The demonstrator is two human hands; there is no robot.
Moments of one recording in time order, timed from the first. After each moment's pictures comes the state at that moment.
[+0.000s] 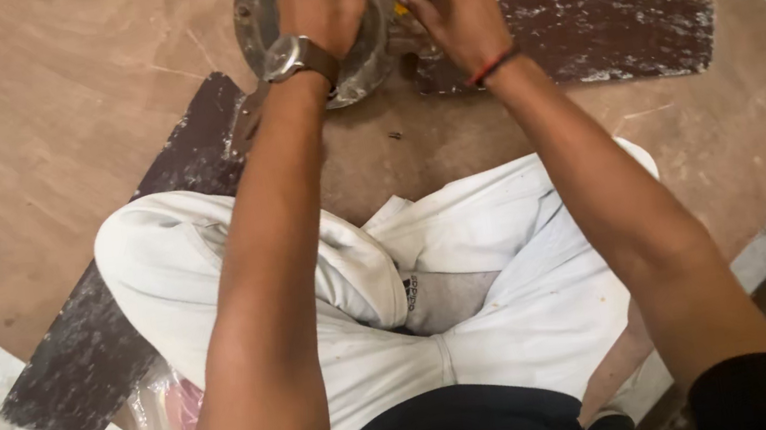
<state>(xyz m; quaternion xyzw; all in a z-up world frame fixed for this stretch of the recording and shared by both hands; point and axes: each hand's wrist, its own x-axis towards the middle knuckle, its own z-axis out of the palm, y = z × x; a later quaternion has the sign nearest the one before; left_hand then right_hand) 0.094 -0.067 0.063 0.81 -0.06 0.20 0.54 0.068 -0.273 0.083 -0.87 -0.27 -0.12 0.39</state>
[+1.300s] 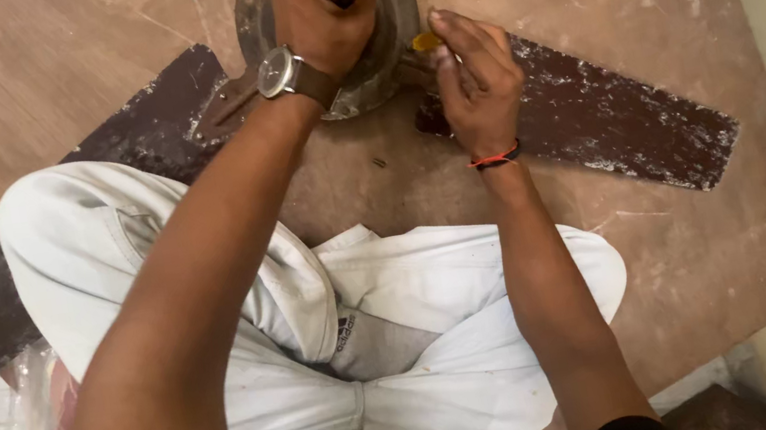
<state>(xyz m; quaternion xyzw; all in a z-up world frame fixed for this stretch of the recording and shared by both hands) 0.101 -0.079 0.033 0.83 -0.01 0.32 0.45 0.058 -0.286 0.062 -0.84 -0.26 -0.20 0.44</state>
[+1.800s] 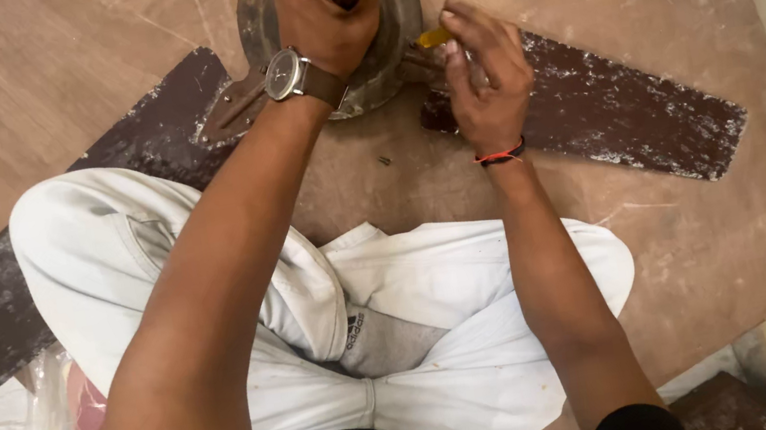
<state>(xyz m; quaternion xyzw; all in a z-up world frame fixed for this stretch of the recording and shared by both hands) 0.101 -0.073 0.042 0.81 -0.07 0.33 0.48 0.060 -0.285 0.060 -0.83 -0.24 -0.20 0.46</state>
